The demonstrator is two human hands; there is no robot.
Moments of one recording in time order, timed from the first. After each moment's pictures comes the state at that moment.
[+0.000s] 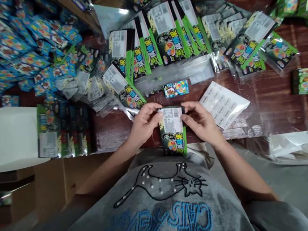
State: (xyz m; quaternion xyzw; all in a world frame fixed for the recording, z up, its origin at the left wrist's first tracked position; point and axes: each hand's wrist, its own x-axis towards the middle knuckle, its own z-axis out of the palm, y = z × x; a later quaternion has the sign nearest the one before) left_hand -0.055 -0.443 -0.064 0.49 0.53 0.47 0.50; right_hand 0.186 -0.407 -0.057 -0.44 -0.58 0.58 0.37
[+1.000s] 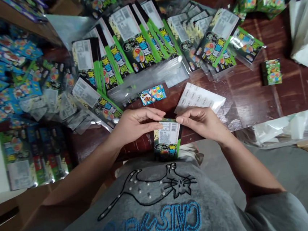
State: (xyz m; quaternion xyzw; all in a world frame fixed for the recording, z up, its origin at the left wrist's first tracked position) left_hand -0.031 -0.390 -0.026 0.57 0.45 0.33 0.61; right_hand 0.241 -0.385 -0.008 -0.47 -0.59 0.60 0.26
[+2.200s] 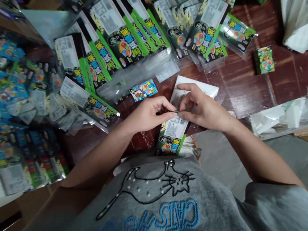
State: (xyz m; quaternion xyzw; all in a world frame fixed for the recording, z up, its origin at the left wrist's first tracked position) left_hand 0.021 -0.366 -0.041 0.65 0.39 0.28 0.60; right_hand 0.269 -0.373 -0.012 -0.45 -0.68 0.52 0.25
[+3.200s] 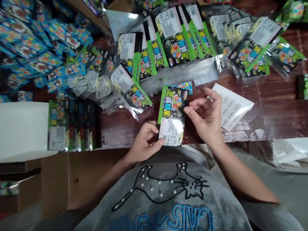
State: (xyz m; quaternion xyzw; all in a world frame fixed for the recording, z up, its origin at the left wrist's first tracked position) left_hand -0.060 -0.516 -0.059 0.48 0.53 0.42 0.55; right_hand 0.169 -0.402 -0.048 -0.49 -0.58 0.46 0.47
